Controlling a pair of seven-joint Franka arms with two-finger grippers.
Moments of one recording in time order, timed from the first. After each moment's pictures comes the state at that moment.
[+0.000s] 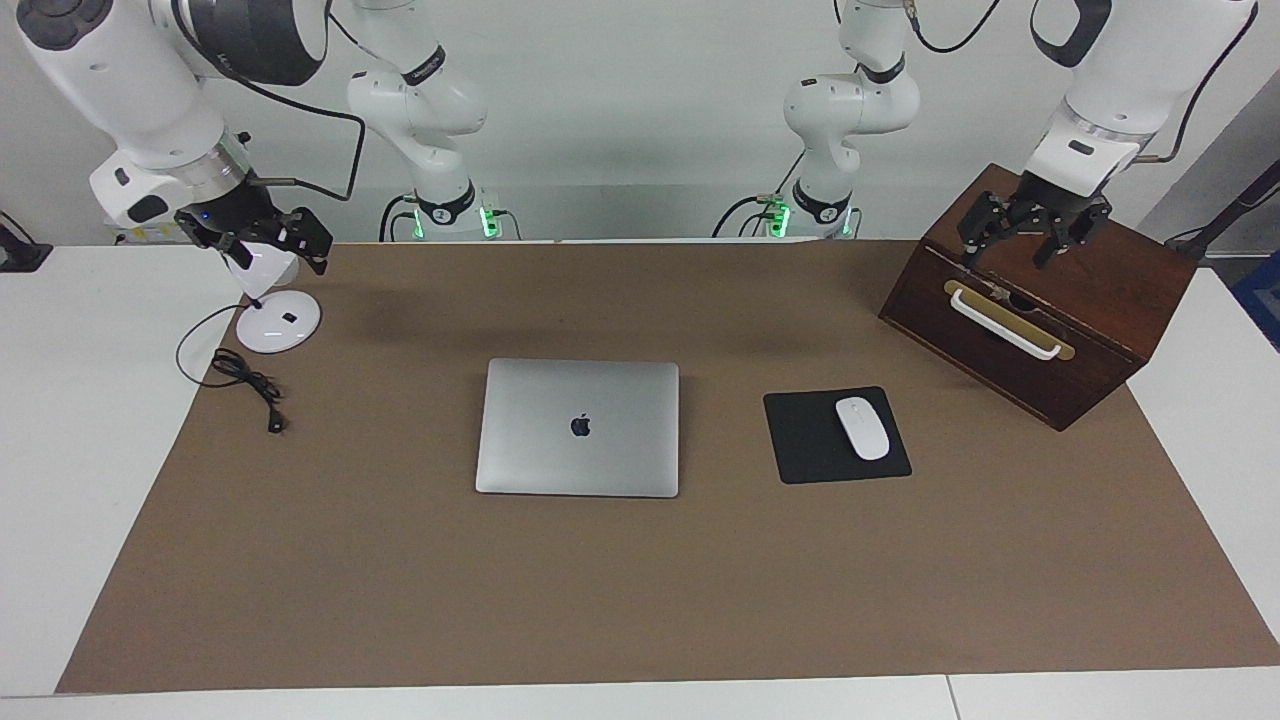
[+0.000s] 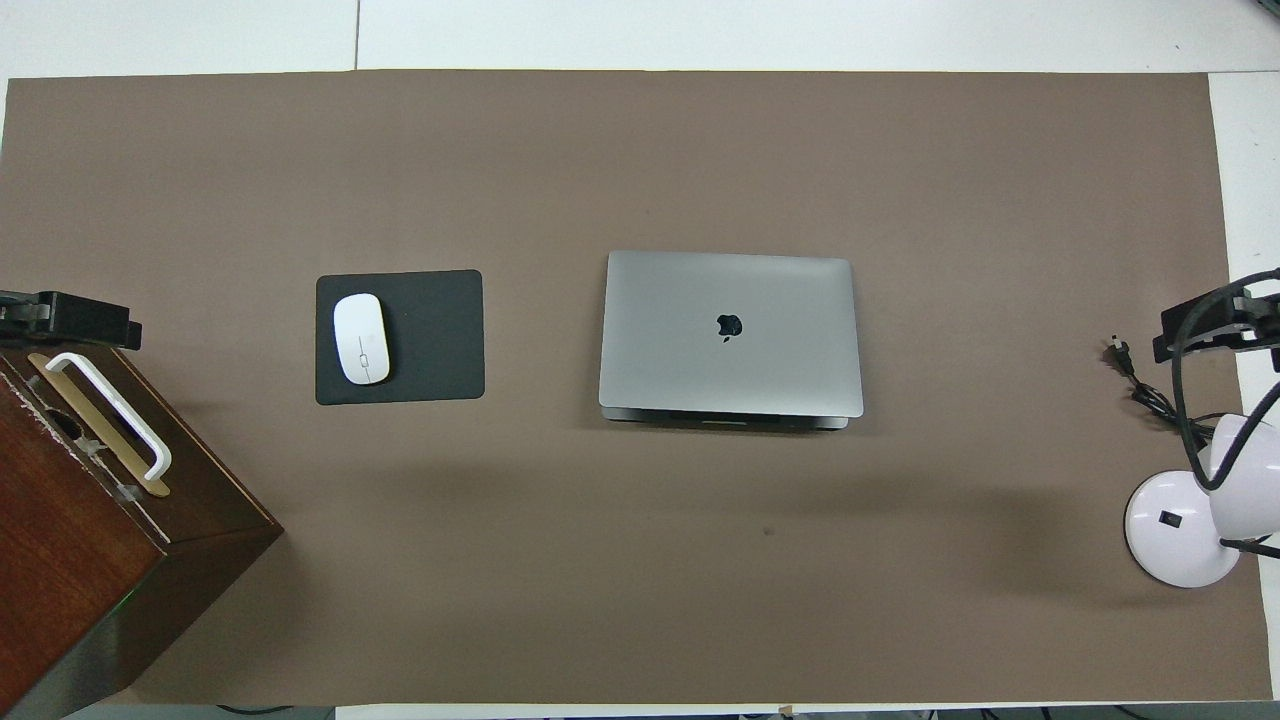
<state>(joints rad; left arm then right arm) -0.02 -0.09 0.00 -1.69 -0.01 1.61 0.07 -0.12 -0.01 0.03 -1.62 -0.03 1.45 0.02</state>
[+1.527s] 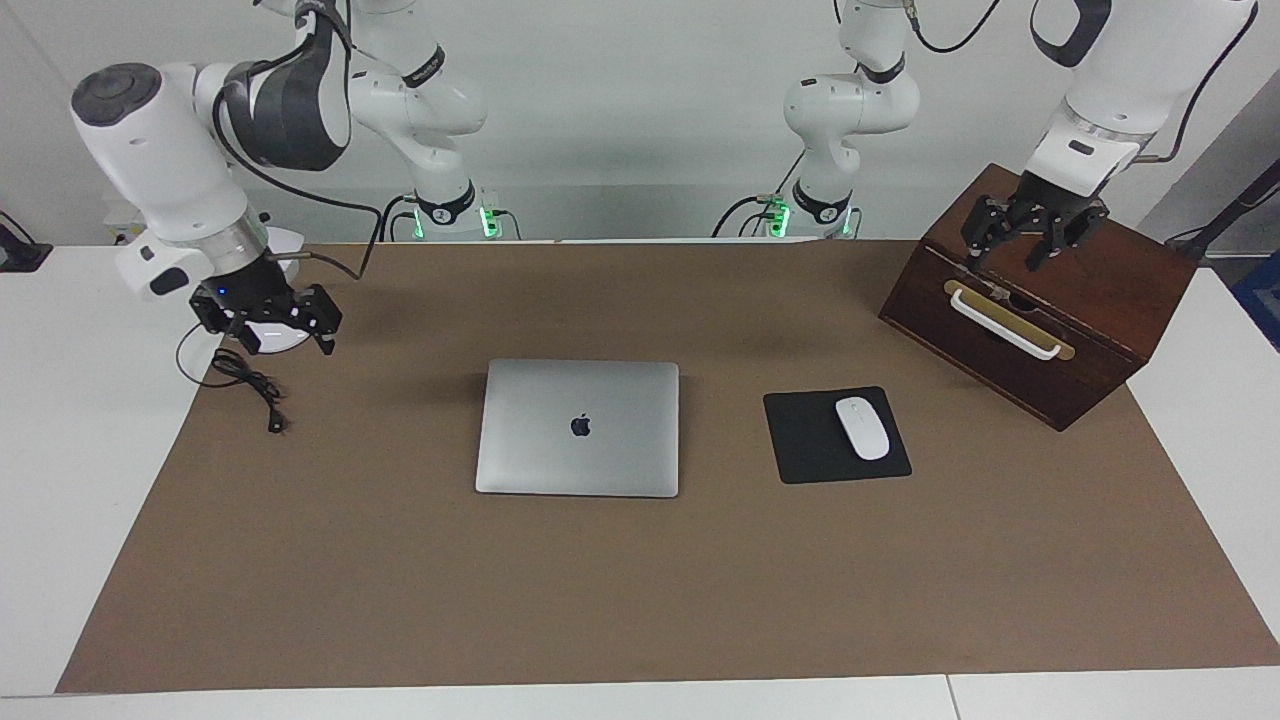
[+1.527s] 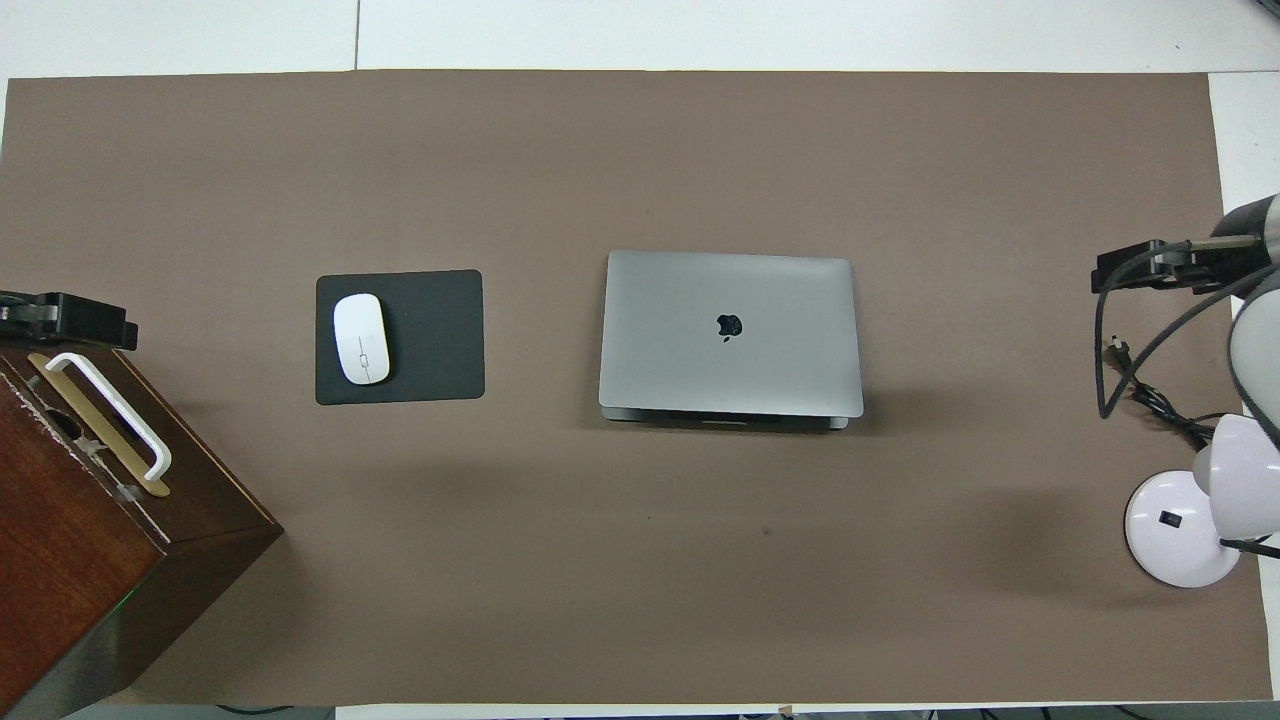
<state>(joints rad) -0.02 -0.09 0.01 -1.69 -0.01 1.62 0.07 -0.13 0.07 0.03 -1.86 0.11 2.01 -0.10</state>
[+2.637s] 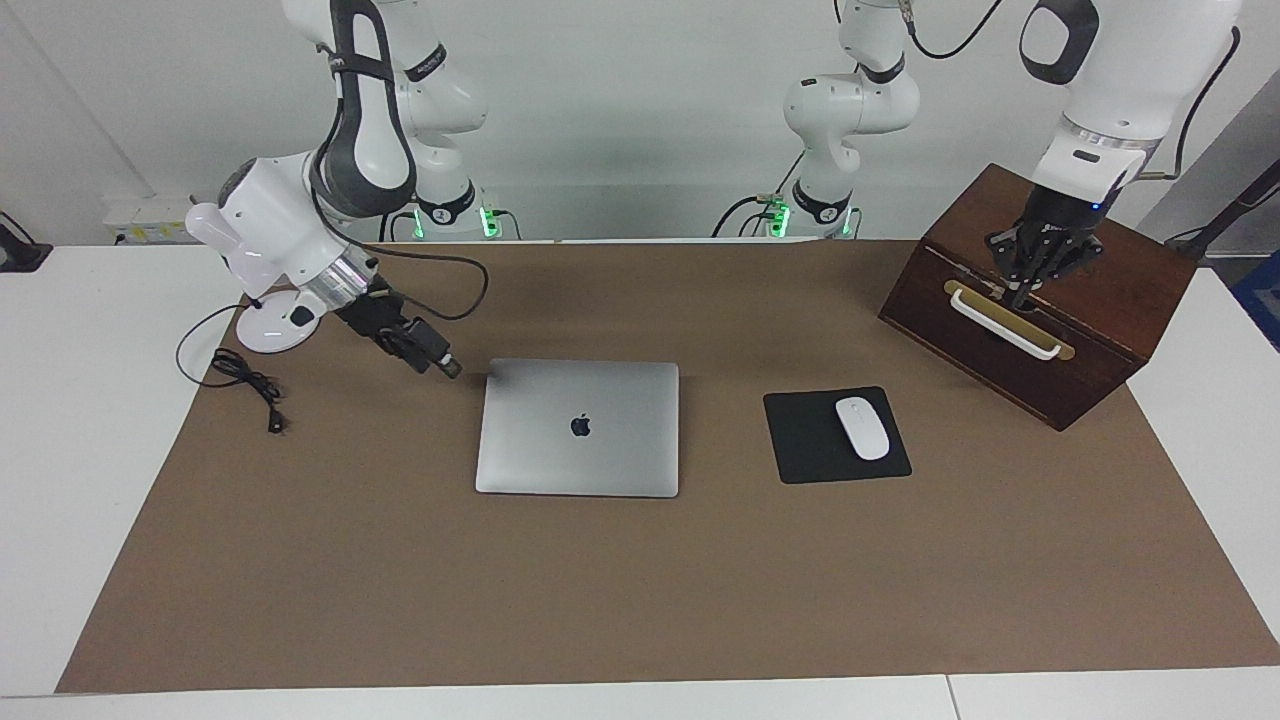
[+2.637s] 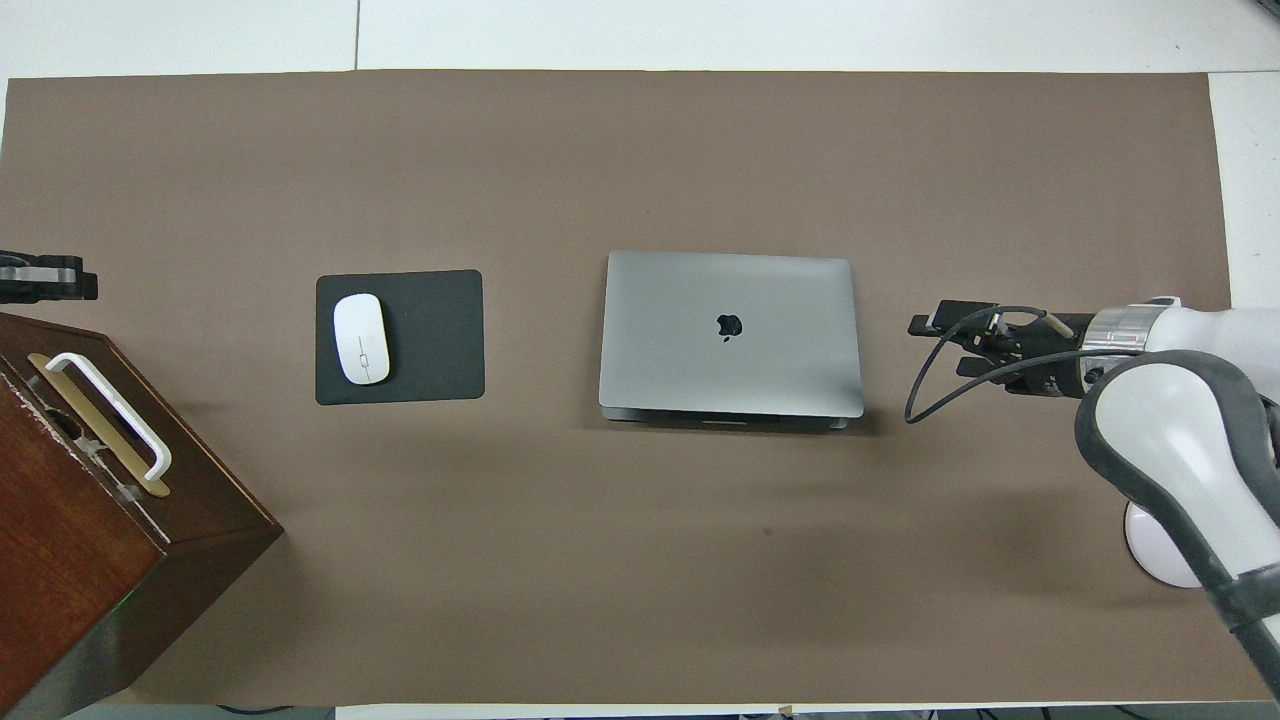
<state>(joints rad) -0.02 -0.09 0.00 -1.77 -0.02 1.88 0.07 0.03 -0.09 0.04 -2.35 0.84 2.43 0.13</state>
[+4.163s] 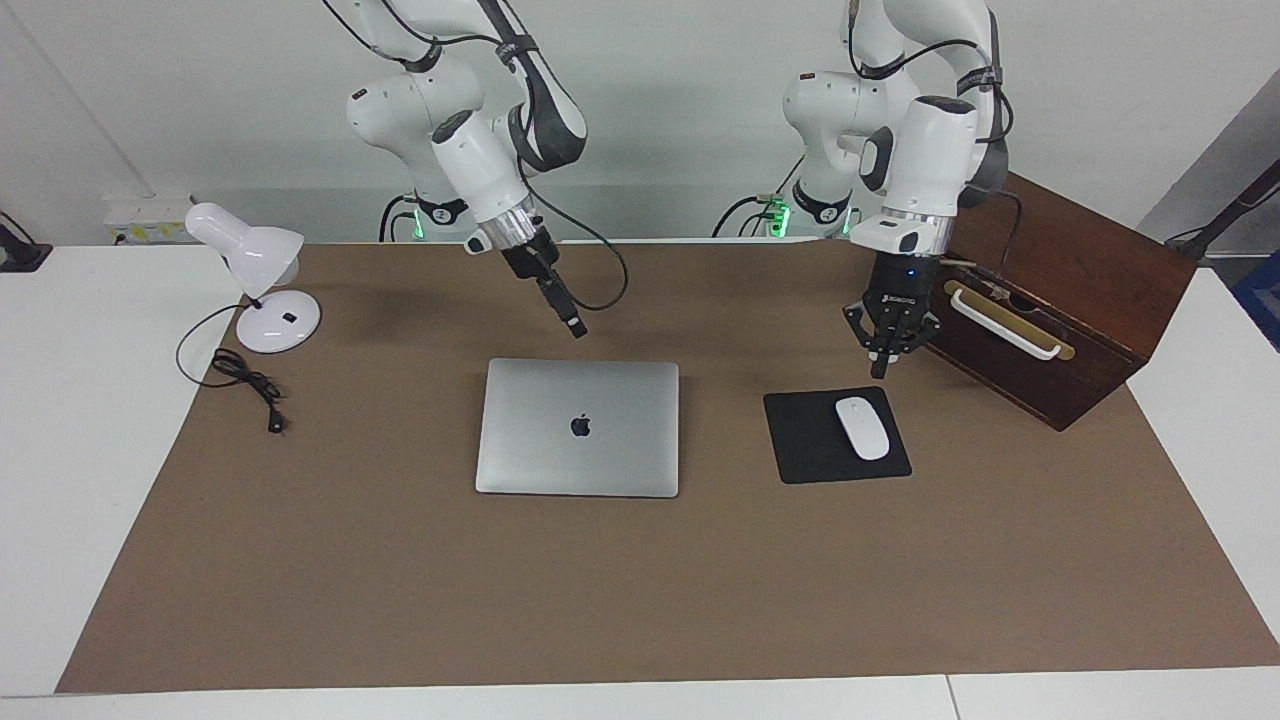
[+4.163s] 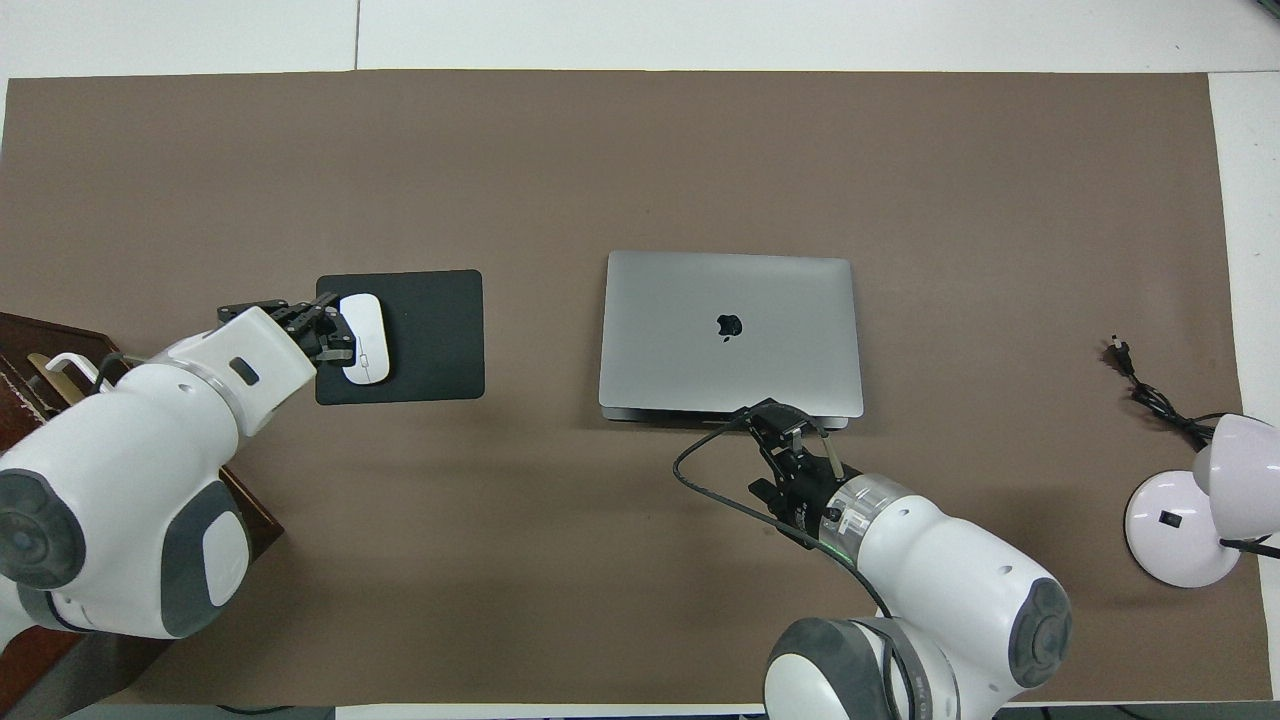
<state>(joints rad) -0.25 -0.20 -0.01 -2.48 -0.05 2.90 0.12 0.57 -0.20 0.07 -2.64 0.89 2.97 1.00</state>
